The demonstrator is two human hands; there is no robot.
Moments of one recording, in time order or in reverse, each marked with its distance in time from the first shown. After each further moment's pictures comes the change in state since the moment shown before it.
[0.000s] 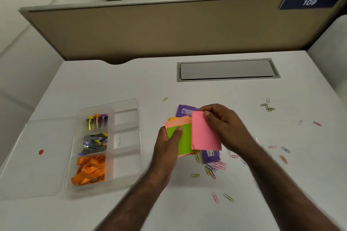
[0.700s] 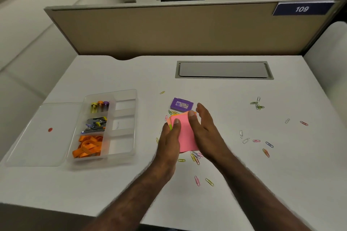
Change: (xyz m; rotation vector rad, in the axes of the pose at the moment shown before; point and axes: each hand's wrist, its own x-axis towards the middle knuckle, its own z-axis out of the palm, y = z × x) left_hand -0.065 -0.007 0.054 -0.205 0.022 0.001; right_hand -0.070 -0.002 0.017 0.093 -0.033 0.058
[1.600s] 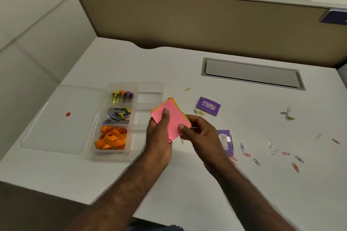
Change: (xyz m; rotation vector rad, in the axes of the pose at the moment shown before) left_hand 0.064 0.018 -0.116 -0.373 0.253 -0.024; right_hand 0.026 -0.002 0.112 0.164 -0.052 0.064
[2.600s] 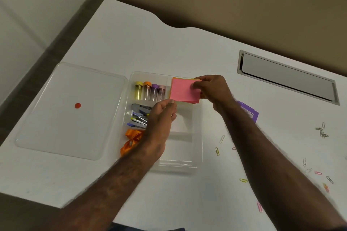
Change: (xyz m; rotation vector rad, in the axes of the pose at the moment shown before) left_hand 0.139 0.062 -0.105 0.190 -0.130 -0.061; right_hand 0.221 -0.039 0.120 -0.298 0.089 0.186
